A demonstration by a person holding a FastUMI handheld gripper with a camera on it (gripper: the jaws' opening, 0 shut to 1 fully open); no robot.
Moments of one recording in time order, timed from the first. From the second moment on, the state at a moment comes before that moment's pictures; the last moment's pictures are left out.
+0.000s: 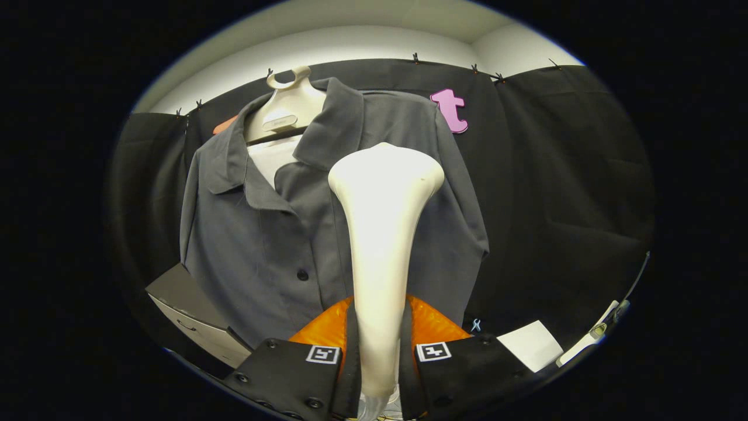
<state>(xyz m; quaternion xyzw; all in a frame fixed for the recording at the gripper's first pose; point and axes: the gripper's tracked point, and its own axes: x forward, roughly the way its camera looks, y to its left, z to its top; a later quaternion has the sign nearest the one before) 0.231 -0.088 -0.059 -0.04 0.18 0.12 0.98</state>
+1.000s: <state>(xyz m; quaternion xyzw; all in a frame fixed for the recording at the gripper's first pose) 0.182 -0.108 -0.189 -0.02 0.29 0.12 0.95</state>
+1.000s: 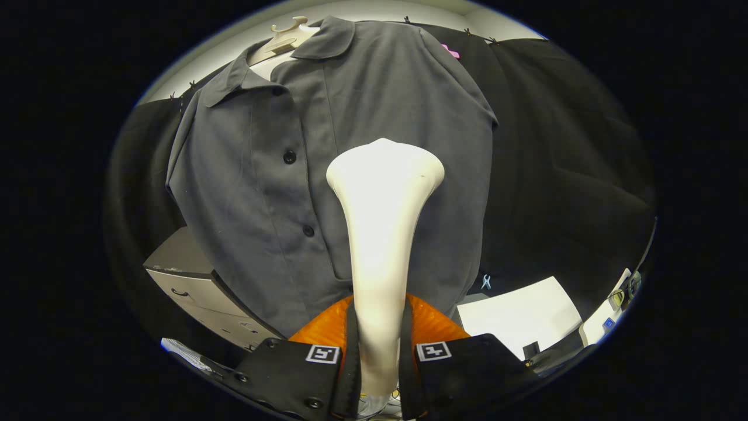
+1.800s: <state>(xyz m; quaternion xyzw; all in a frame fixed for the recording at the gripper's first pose) 0.164 -0.139 -0.259 -0.01 0.35 0.09 0.93</state>
